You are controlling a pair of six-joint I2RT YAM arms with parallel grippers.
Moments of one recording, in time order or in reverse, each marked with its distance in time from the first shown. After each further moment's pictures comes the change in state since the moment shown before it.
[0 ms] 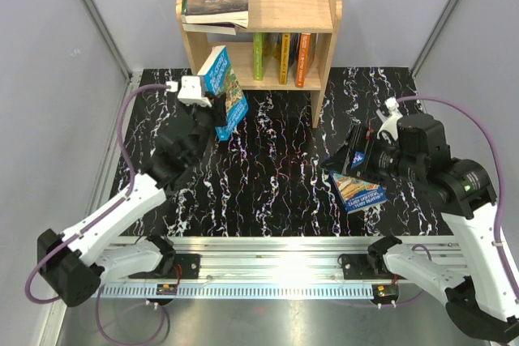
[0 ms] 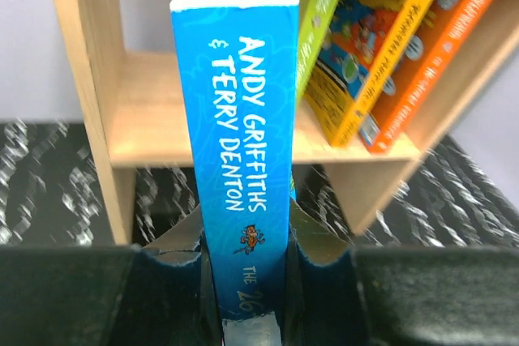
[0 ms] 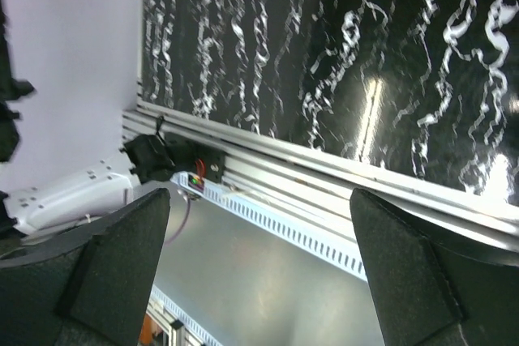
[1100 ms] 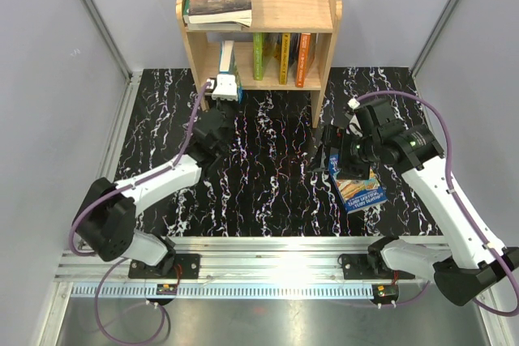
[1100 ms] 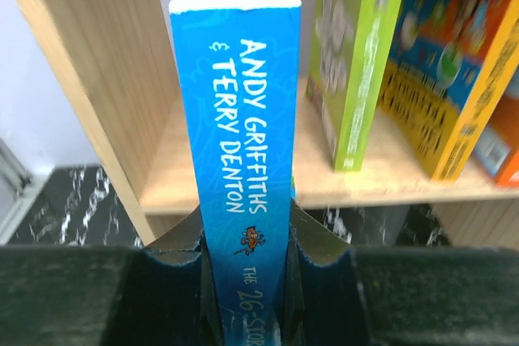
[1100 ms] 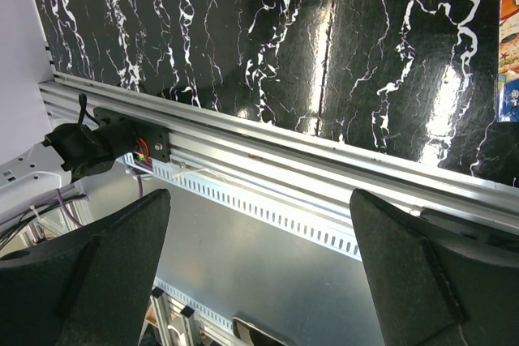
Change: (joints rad) left arm -0.009 0.373 0.003 0.483 -0.168 0.335; right arm -0.001 0.217 -0.079 -0.035 -0.010 -0.079
